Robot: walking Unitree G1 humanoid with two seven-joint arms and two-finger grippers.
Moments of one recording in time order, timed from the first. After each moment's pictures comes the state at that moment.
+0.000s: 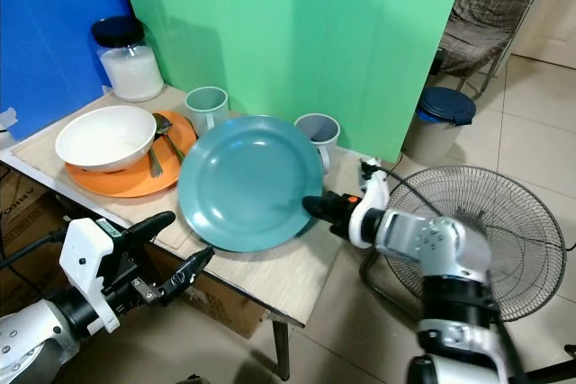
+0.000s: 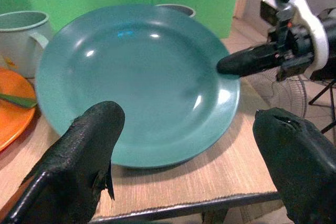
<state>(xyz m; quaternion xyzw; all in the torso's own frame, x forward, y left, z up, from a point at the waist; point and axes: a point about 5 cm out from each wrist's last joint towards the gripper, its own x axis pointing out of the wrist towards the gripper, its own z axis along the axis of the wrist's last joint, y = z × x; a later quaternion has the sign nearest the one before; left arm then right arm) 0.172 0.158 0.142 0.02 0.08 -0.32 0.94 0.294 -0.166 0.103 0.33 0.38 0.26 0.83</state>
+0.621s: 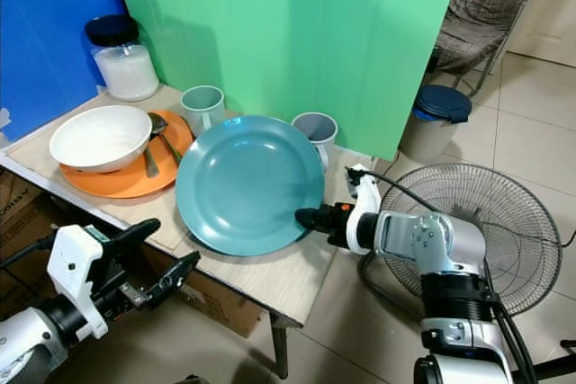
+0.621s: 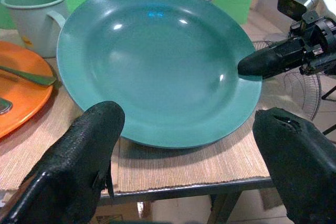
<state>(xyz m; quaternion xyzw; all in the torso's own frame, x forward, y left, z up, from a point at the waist) 0.169 0.170 0.135 0.02 0.10 -0.30 0.95 0.290 -0.153 0.098 0.29 0.42 0.28 0.82</state>
